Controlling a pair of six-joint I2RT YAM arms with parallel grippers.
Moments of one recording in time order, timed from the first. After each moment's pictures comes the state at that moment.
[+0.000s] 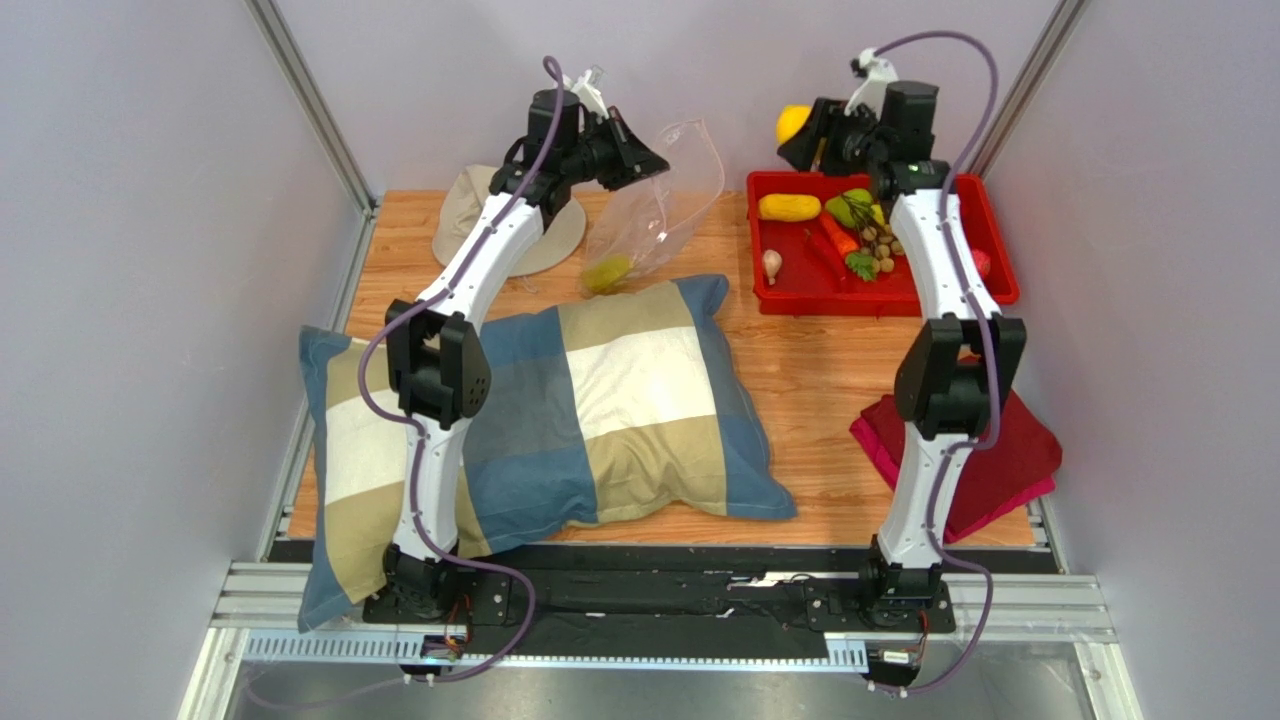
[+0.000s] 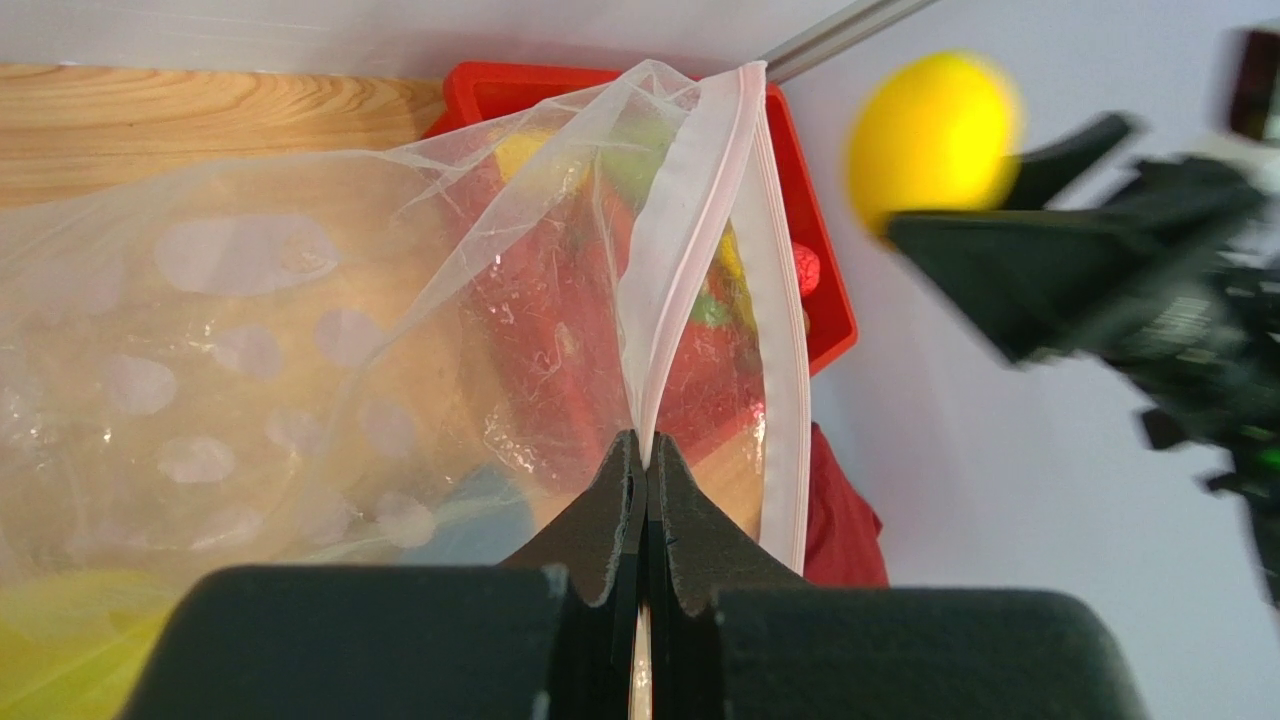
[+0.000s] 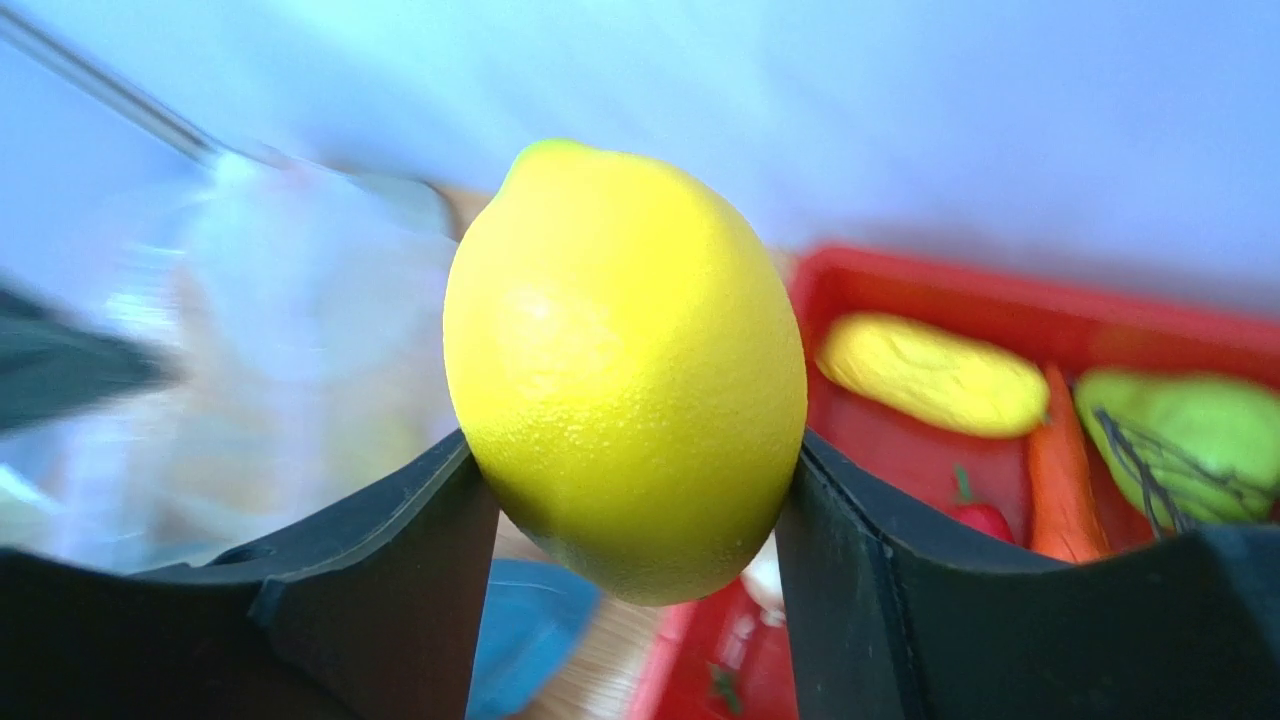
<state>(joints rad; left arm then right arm) -0.35 2.23 2.24 -0.27 0.48 -0.74 0.01 2.10 2.09 -0.35 -0.46 0.19</state>
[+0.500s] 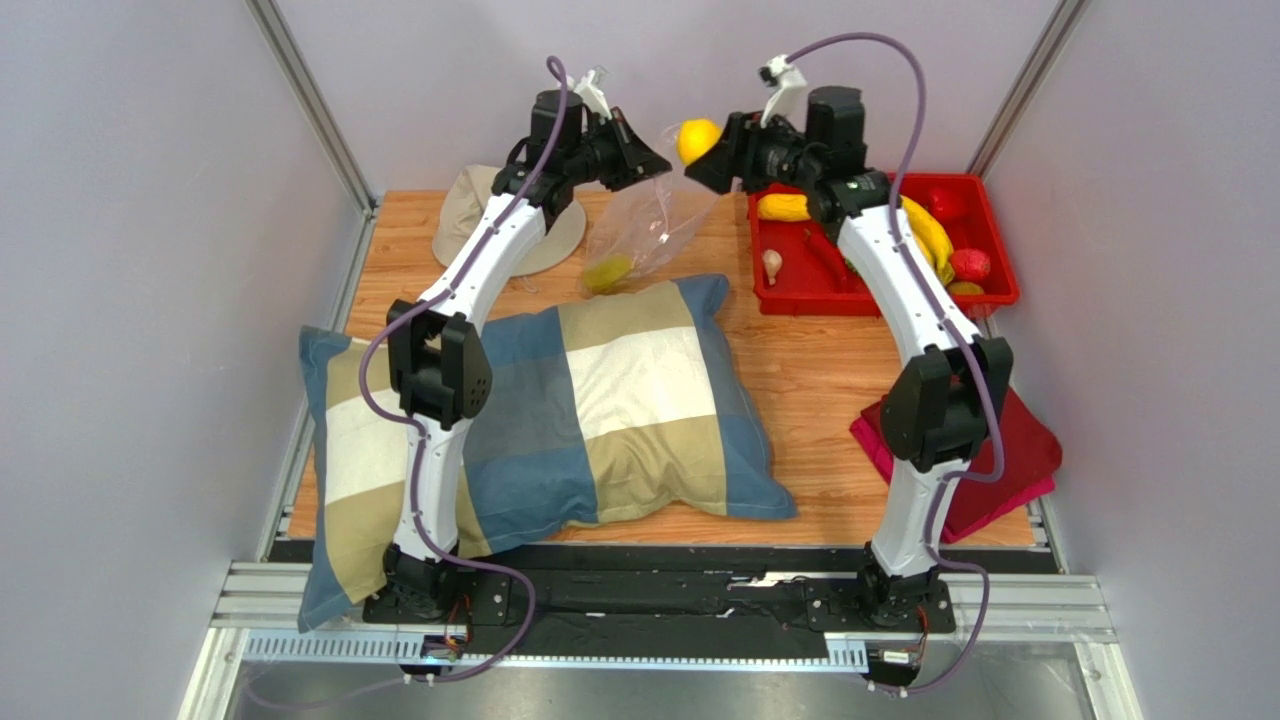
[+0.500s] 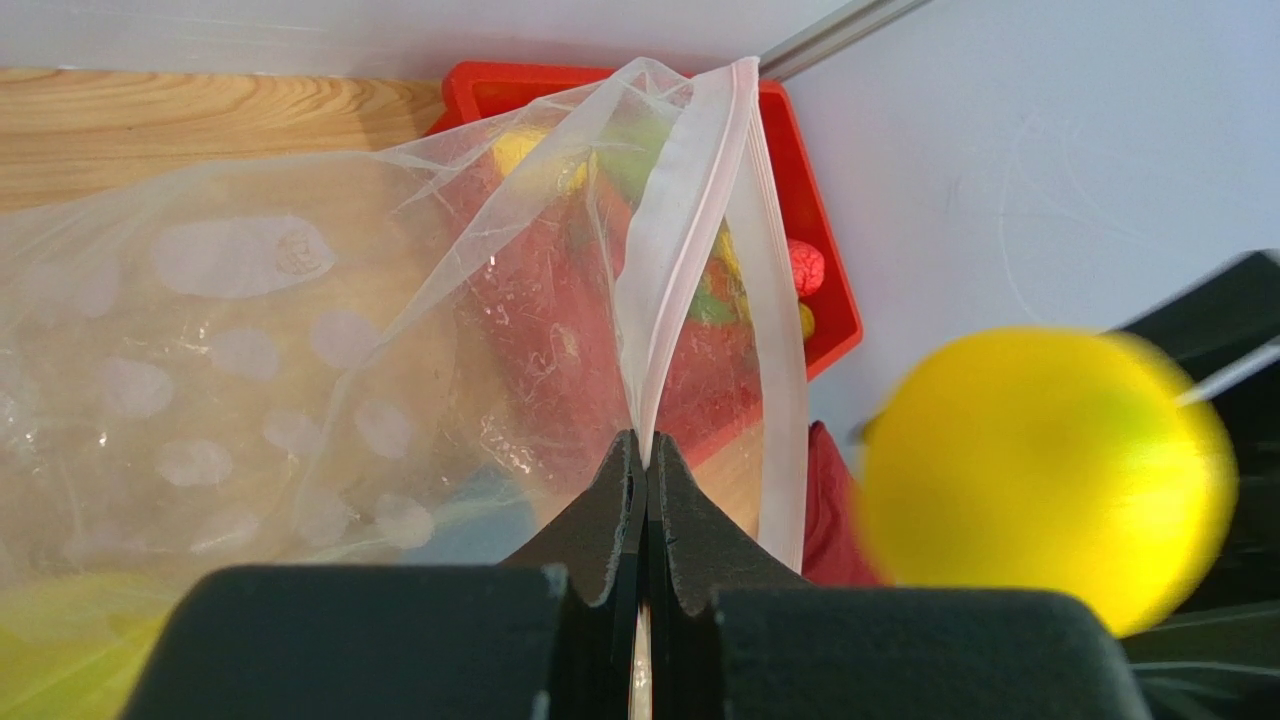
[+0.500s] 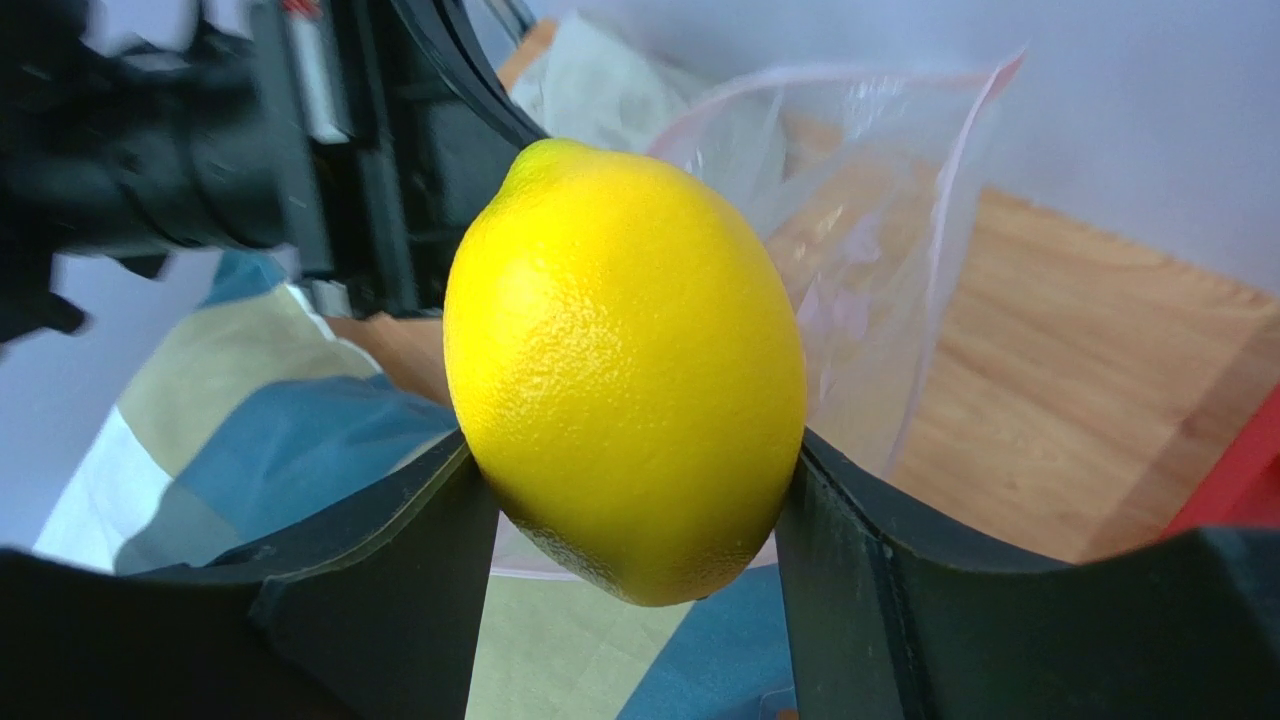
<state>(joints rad) -0.37 2.23 2.24 -0.27 0.47 -0.72 0.23 1.91 1.95 -0.27 -0.59 0.27</state>
